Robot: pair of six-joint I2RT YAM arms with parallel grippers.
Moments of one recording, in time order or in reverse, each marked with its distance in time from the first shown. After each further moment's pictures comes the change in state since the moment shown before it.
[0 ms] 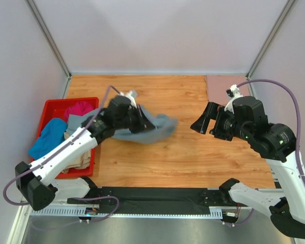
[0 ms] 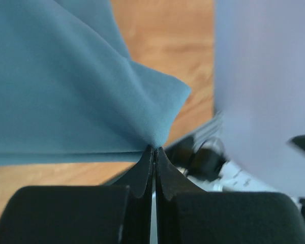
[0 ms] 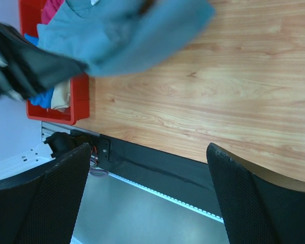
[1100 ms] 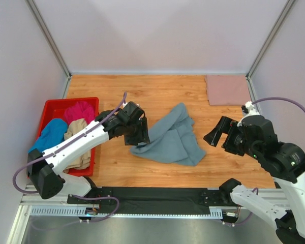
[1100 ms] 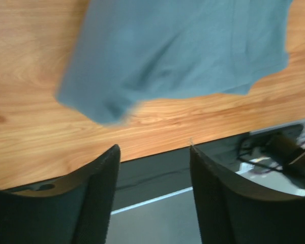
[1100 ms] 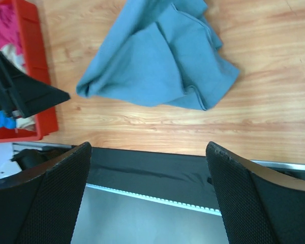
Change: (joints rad) left arm -0.124 0.146 0.015 -0.409 -0.181 0.069; right arm 0.000 -0.195 -0.147 -0.087 0.165 0.058
